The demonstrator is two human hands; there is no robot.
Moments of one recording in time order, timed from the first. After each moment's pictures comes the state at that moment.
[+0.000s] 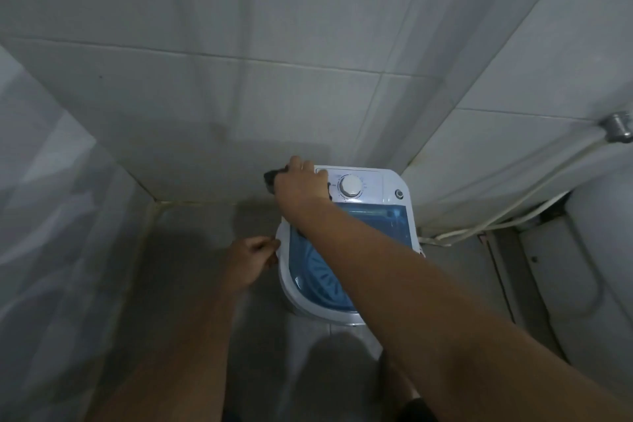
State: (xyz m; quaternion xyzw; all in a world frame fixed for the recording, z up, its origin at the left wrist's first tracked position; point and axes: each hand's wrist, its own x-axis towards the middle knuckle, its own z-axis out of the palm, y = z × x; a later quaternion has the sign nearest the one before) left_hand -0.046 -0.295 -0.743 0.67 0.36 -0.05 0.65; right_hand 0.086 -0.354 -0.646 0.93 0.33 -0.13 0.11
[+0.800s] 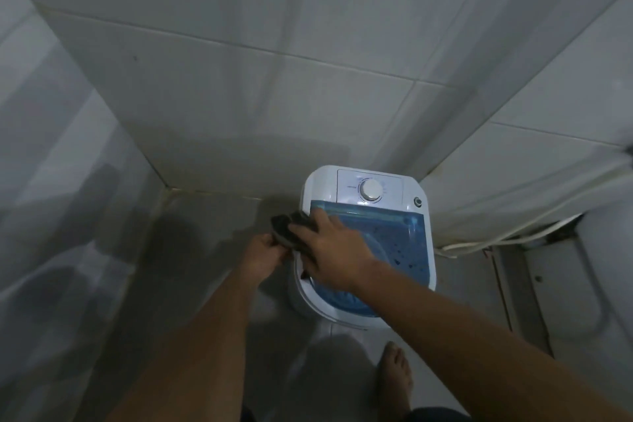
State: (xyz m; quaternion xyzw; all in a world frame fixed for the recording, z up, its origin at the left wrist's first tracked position) left_hand -0.045 -0.292 -0.746 0.63 0.40 -0.07 0.66; right_hand 0.028 -0.436 -0.675 0.87 0.48 -0.13 -0.04
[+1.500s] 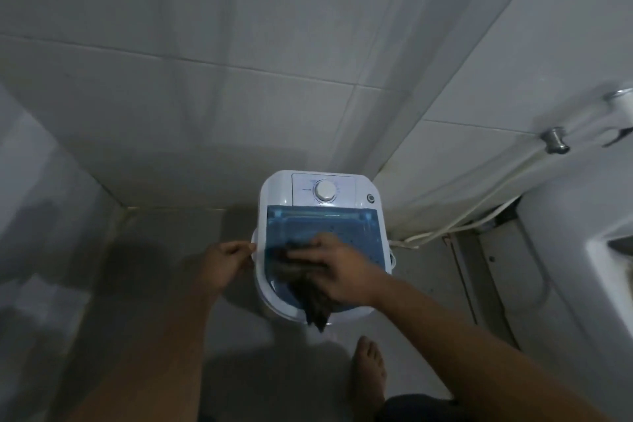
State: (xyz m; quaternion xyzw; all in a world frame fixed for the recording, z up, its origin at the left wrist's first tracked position) left_hand -0.045 -0.295 -0.744 0.64 0.36 -0.05 0.68; right_hand 0.039 -0.529 -0.654 0.84 0.45 -0.25 -0.20
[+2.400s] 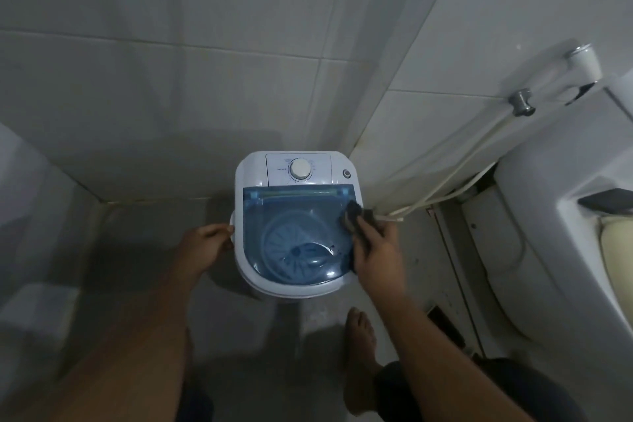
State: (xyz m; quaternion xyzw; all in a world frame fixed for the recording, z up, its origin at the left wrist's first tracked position) left_hand -0.048 -0.290 -0.747 0.67 0.38 -0.07 0.64; right_hand 0.017 -0.617 -0.706 0.95 0.10 0.03 -0.31
